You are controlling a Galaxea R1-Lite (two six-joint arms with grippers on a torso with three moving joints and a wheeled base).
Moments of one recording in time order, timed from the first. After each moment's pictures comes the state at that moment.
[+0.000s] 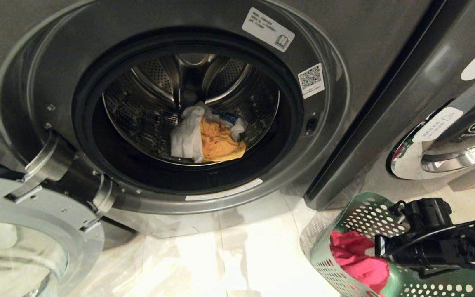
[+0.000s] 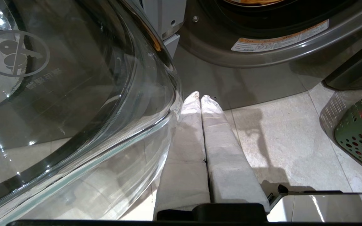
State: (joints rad) left arm -0.01 0.00 0.00 0.00 0.00 0.00; right arm -0.06 2.02 -0.56 -0.52 0.27 0.30
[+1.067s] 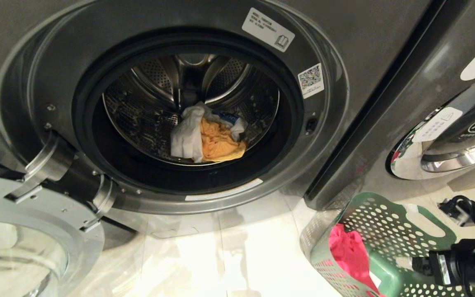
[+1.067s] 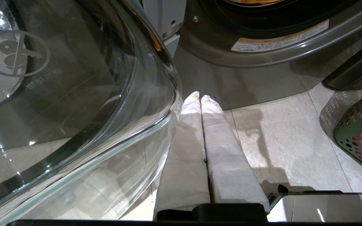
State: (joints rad) left arm -0.01 0.00 0.00 0.00 0.00 0.00; right arm 0.06 1.31 -0.48 -0.06 0.08 0.03
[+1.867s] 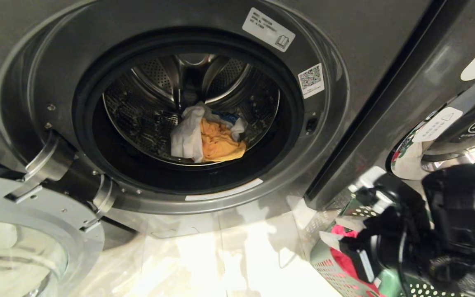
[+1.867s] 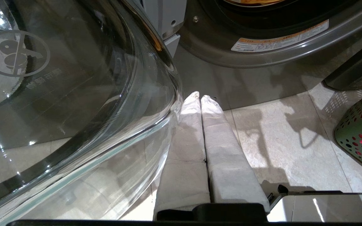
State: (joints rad) left arm -0.01 0.00 0.00 0.00 0.00 0.00; right arm 0.74 1.44 -0.70 -0.25 -0.18 0.00
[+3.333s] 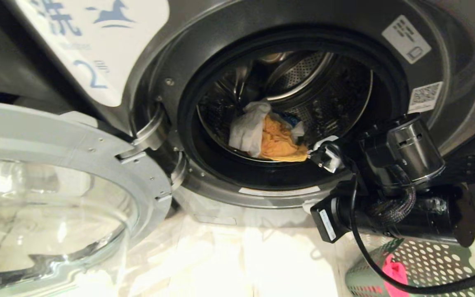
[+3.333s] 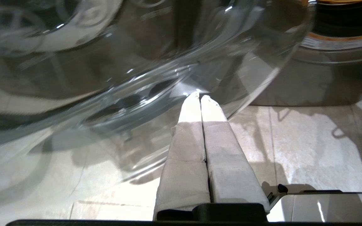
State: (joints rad) left arm -0.01 0.00 0.00 0.00 0.00 0.00; right arm 0.75 1.59 -1.07 0.08 -0.18 0.07
